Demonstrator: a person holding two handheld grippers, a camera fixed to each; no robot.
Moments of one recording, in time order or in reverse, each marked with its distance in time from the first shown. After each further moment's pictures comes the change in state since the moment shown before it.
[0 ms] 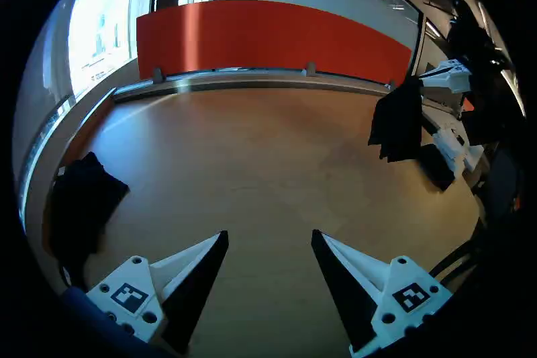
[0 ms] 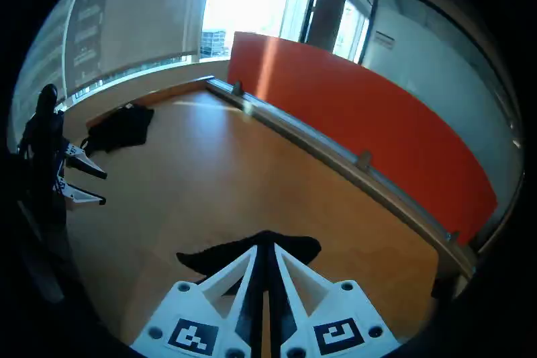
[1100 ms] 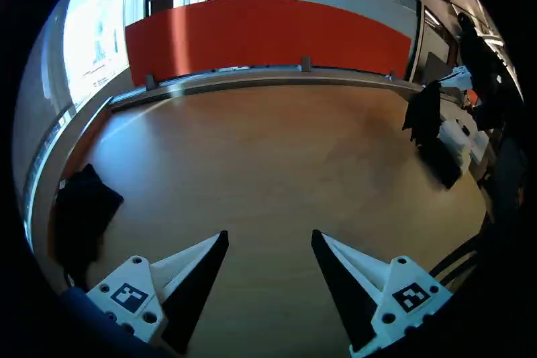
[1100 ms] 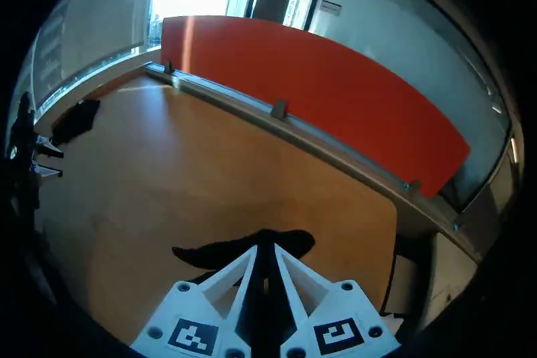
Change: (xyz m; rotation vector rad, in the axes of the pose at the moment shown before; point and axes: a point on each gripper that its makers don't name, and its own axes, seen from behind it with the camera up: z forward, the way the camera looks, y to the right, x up) left arm 0.013 0.031 0.017 0.037 -0.024 0.049; right arm -0.113 0.179 -0.057 -0.174 -0.114 0.125
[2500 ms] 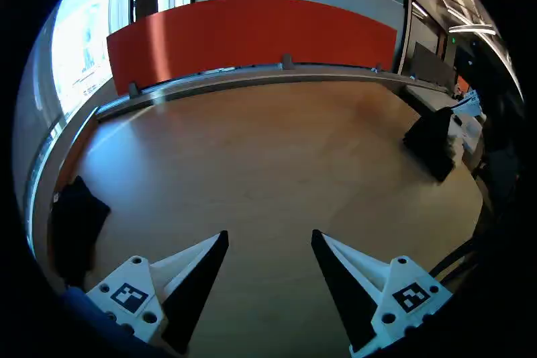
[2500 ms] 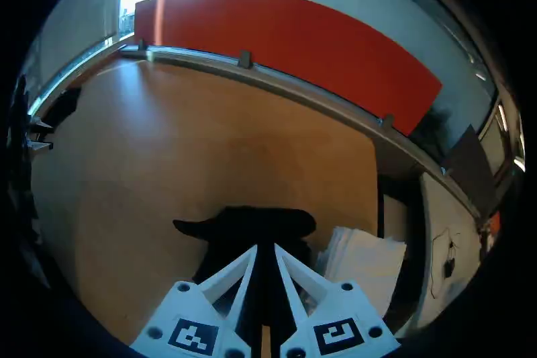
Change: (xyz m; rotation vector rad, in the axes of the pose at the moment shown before) left arm 0.007 0.035 0.007 -0.046 -0.007 0.051; right arm -0.131 0.017 -0.053 -0.091 -0.128 0.113
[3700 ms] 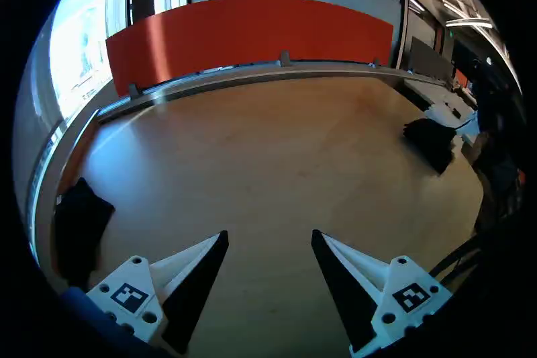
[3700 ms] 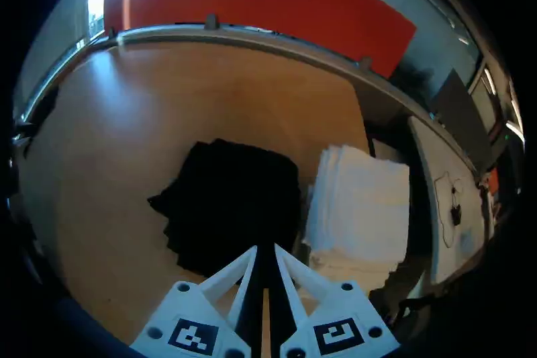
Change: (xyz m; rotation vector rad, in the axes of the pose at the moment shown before) left arm -0.010 -0.007 -0.012 0.007 -0.011 0.030; right arm -0.112 0.022 0.008 -0.084 -0.151 0.159
